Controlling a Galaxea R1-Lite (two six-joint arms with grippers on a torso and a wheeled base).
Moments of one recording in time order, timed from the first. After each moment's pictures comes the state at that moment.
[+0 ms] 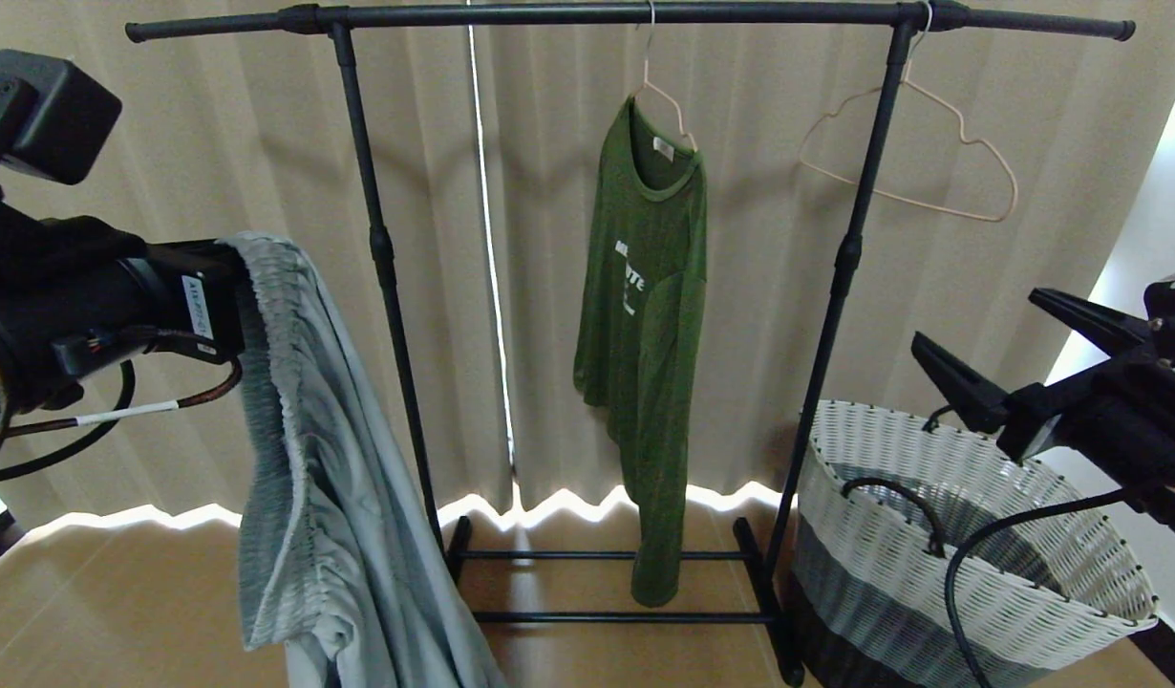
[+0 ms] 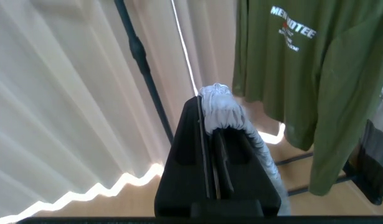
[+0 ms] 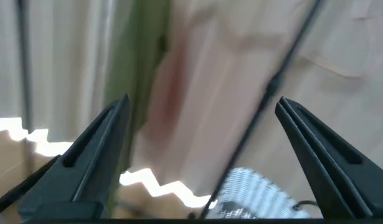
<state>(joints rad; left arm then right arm) -0.31 1.28 -0.88 -0.34 0.15 0.22 0.24 1.42 -0.34 -1.23 0.00 -0.25</state>
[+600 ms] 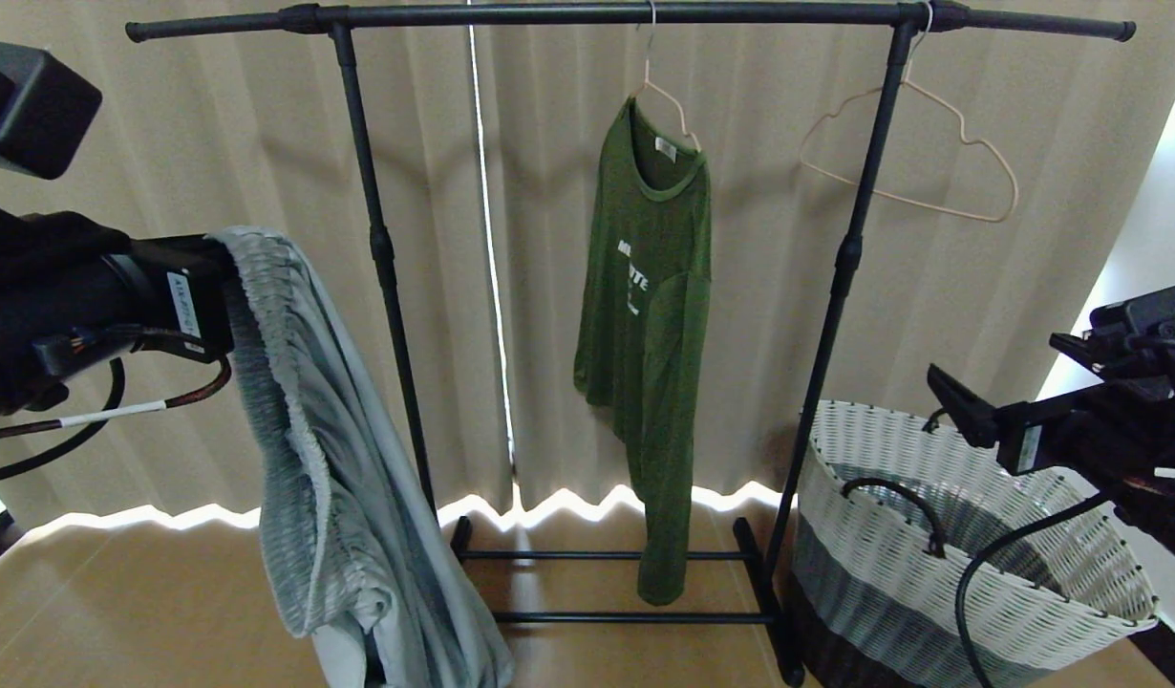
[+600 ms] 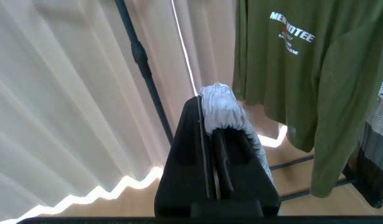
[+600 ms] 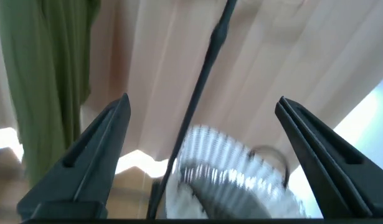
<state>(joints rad) -0.31 1.27 -0.87 -0.34 0.15 0.22 0.19 1.44 -0.37 -1.04 -0.18 -0.25</state>
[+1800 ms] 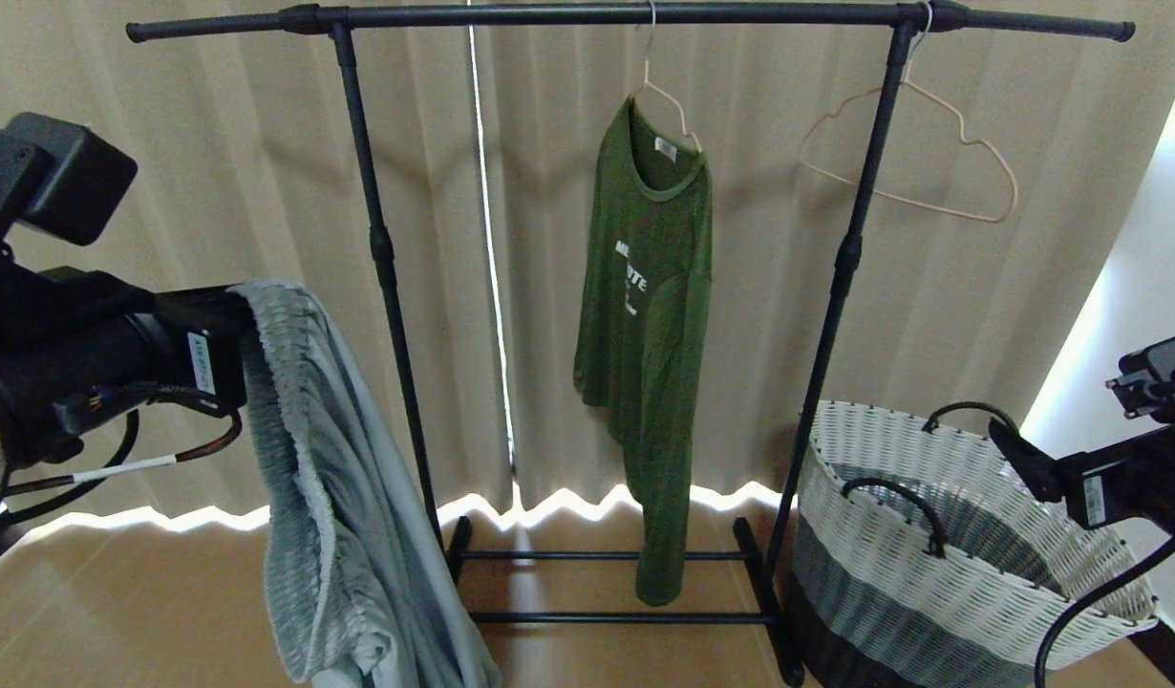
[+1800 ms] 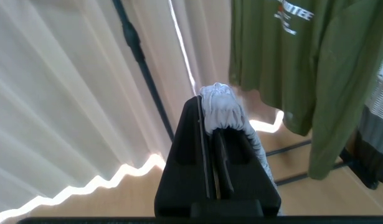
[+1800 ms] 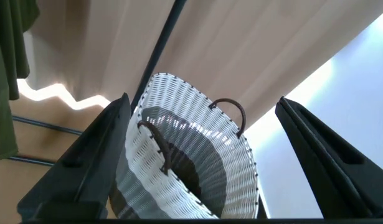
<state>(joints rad) -0.32 1.25 -0.78 -0.35 0.11 0.22 0.10 1.30 -0.33 -0.81 -0.22 -0.38</state>
